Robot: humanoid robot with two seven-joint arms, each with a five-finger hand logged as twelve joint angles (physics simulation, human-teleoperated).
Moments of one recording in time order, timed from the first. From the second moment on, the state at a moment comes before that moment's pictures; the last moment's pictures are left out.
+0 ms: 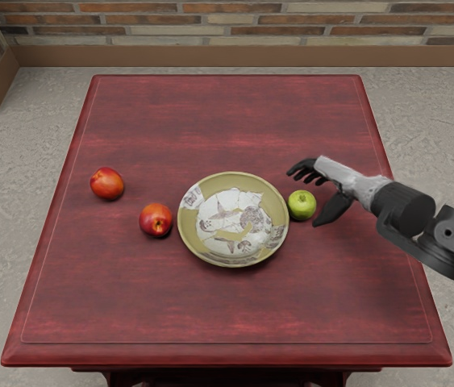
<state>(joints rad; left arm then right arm) 0.03 0.00 0.22 -0.13 0.10 -0.06 0.07 0.78 -0.66 0.37 1.58 -1.15 -0.13 -0.39</state>
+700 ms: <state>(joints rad) 0.03 0.00 0.22 -0.13 0.10 -0.06 0.07 0.77 -0.58 0.32 1.51 -1.20 -0.20 -0.39</state>
